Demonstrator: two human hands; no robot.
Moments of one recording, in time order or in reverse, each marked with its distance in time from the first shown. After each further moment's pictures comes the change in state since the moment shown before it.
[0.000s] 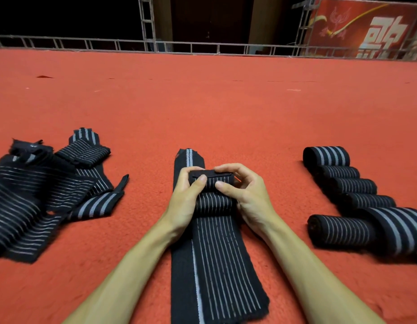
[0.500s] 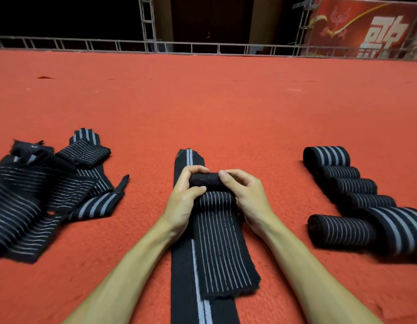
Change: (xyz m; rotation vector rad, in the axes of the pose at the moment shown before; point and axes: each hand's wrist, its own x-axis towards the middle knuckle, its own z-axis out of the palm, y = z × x) left_hand 0.001 -0.001 -0.005 -0.041 -0.080 0.036; right_hand 0.001 0.002 0.003 -0.177 0.146 0.114
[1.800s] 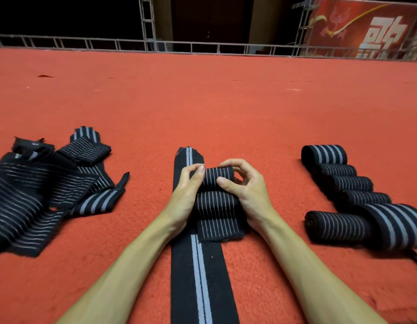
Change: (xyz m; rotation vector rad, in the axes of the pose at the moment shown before) left_hand -0.003 0.008 0.011 -0.016 0.066 -0.139; right_hand -0.004 -0.003 -0.006 0.096 -0.079 -0.118
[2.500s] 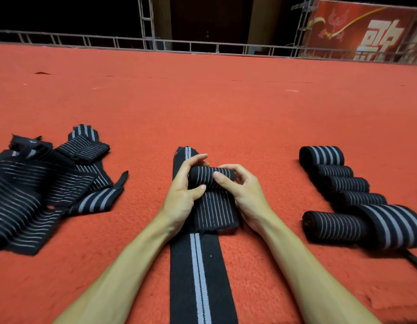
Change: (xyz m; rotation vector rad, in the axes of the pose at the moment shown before) left_hand 0.001 -0.003 -0.009 0.001 -0.118 0.199; right_hand -0.001 0.001 0.003 -0.054 0.018 0.148
